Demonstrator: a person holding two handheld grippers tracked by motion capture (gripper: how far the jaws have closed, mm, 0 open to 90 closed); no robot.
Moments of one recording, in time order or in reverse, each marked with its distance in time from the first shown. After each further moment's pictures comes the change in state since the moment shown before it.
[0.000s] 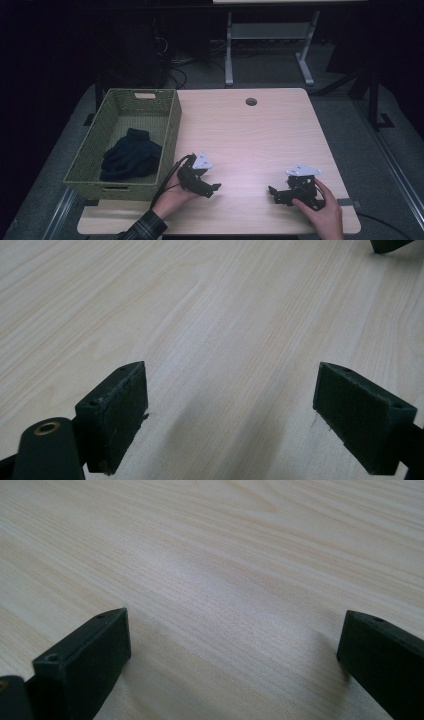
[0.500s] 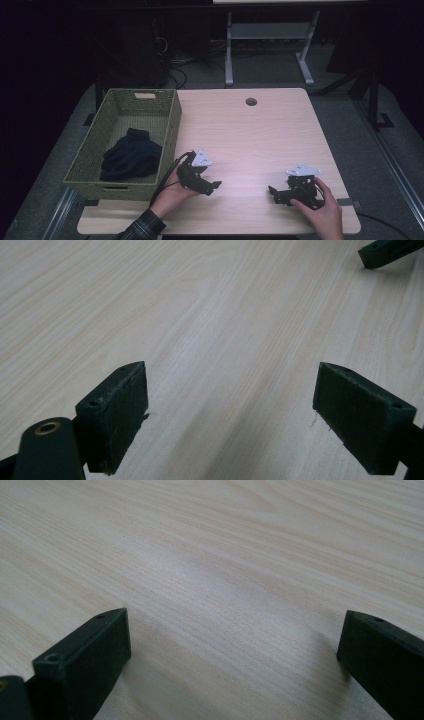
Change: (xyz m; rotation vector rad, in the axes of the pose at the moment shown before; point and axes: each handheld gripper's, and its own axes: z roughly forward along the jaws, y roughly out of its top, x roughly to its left) left arm 0.002 0.009 -0.008 -0.017 -0.004 0.003; right arm 0.000 0.000 0.000 0.000 0.000 0.000
